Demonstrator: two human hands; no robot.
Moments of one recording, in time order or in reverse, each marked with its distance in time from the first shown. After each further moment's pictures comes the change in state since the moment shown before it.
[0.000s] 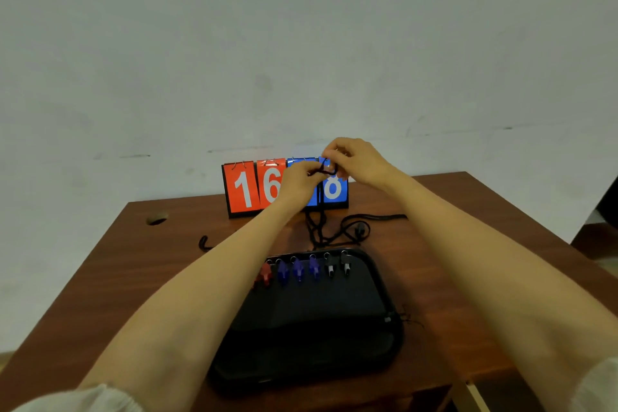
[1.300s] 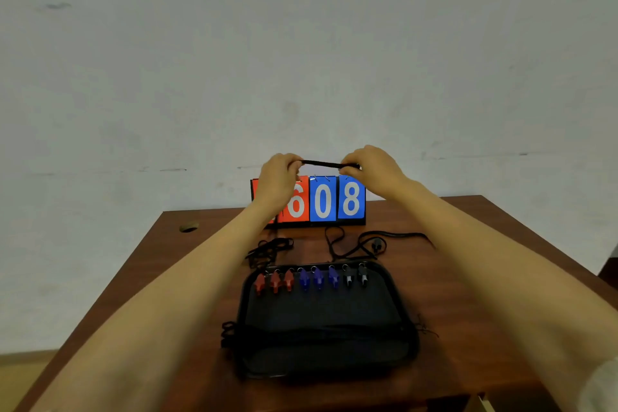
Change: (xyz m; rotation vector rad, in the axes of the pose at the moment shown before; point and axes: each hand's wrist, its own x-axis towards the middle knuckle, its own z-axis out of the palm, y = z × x) left_hand -0.042 0.025 -0.088 0.238 0.308 0.058; right_hand -0.017 -0.047 -0.005 -0.522 0.076 -0.187
